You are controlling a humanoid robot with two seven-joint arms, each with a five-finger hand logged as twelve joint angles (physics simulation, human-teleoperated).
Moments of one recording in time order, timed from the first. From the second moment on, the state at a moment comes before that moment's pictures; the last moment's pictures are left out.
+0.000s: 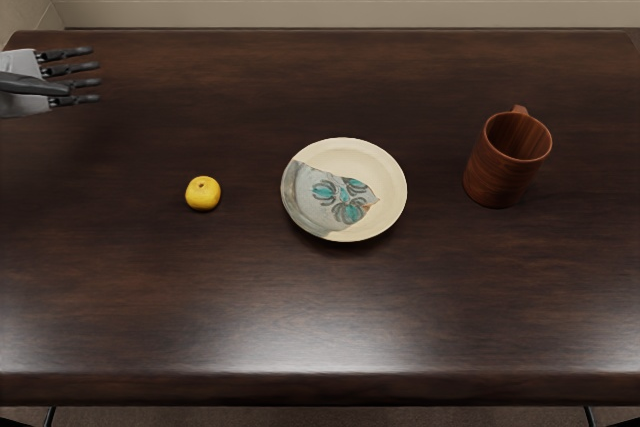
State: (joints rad) left arm -0.92 0.74 -0.72 -0.67 -0.16 -0.61 0.61; right arm -0.05 0.00 0.09 0.26 -0.14 -0.03 0.09
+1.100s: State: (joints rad) left arm -1.06 0.60 -0.54 -1.47 0.87 -0.32 0.61; right arm -0.05 0.00 0.09 0.26 -0.14 -0.03 0.09
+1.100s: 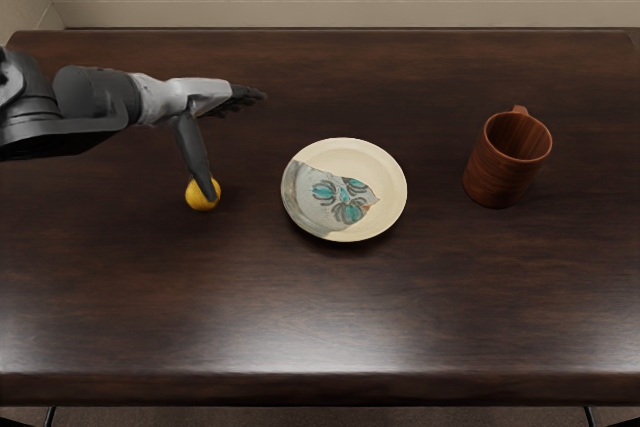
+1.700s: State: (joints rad) left arm -1.01 0.52 -0.23 -1.47 1.10 0.13 0.61; right arm -0.05 0.00 0.09 0.26 -0.14 -0.03 0.09
